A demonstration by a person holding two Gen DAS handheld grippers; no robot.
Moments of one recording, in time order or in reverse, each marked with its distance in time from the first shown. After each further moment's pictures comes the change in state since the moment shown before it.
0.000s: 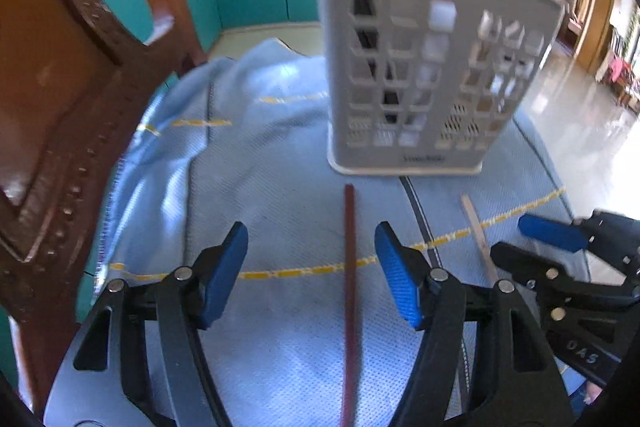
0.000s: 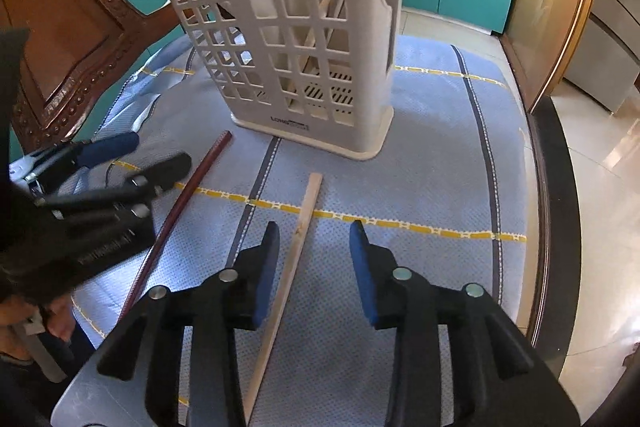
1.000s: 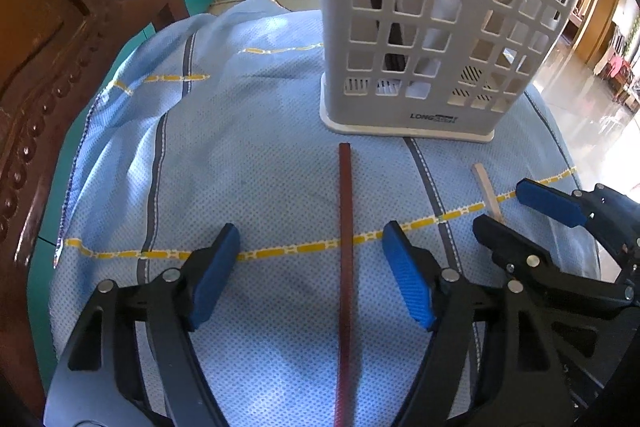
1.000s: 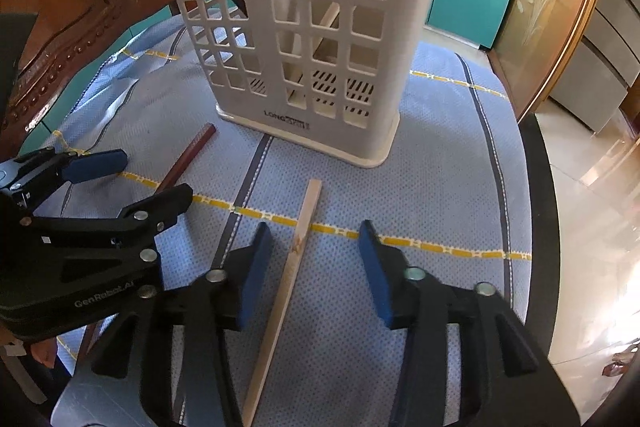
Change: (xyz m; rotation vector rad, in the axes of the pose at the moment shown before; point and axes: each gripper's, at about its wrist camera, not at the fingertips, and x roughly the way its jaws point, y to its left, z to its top) left arm 0.035 0.009 -0.002 -0.030 0.097 -0.040; right arm 0.030 0.020 0.004 -0.054 -0.010 -0.106
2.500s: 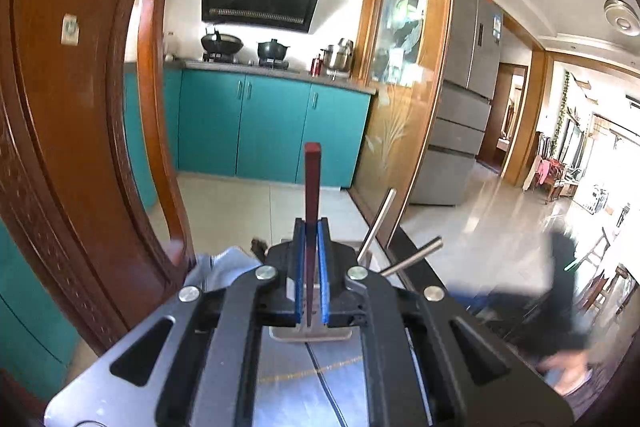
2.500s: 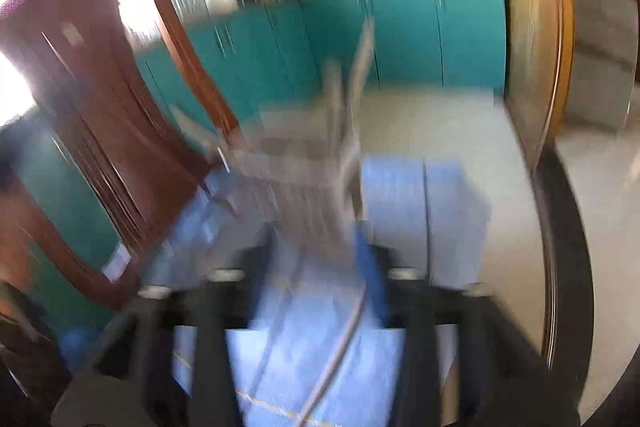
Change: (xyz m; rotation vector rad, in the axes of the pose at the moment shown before) left arm -0.269 0.021 0.050 -0.020 -0.668 -0.230; right arm -0.141 -0.063 0.025 0.134 -0.207 0.203
